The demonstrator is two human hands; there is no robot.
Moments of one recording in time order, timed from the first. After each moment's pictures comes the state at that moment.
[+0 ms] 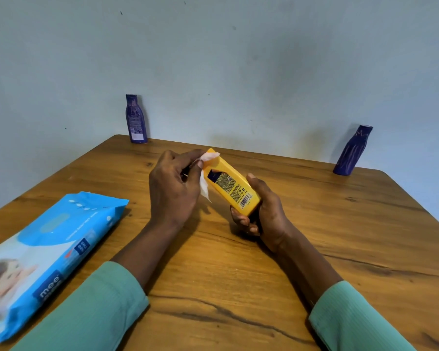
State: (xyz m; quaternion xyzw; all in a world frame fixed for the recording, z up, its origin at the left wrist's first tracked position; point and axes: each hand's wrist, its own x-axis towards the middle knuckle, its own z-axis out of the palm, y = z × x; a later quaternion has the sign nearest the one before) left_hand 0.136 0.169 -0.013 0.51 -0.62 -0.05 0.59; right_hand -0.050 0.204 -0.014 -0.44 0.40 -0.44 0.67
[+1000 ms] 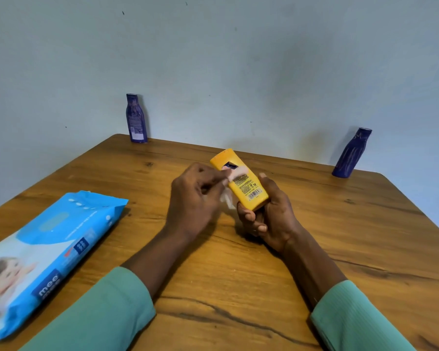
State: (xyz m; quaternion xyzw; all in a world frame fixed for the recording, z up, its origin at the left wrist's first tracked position) left_hand 0.113 0.184 -0.019 0.42 -0.68 -0.15 0.58; right_hand -0.064 0.197 -0.016 -0.39 0.34 -0.48 0.71
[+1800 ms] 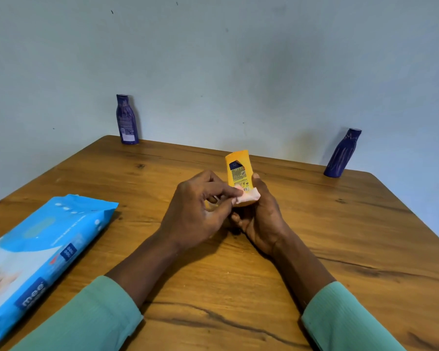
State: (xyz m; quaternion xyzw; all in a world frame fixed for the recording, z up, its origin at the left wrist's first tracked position) left_hand 0.112 0.197 -0.014 0.36 -0.77 -0.15 0.50; right_hand -0.052 0.189 -0.026 -0.36 0.36 -0.54 0.67
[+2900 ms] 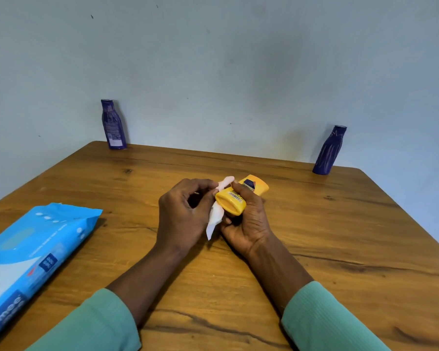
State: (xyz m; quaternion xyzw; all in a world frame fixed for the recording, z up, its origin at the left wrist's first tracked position) left_hand 0.088 0.193 -0.032 0.45 -0.63 -0.21 0.60; right_hand -0.042 0.187 -0.028 -0.13 0.27 -0.61 0.74
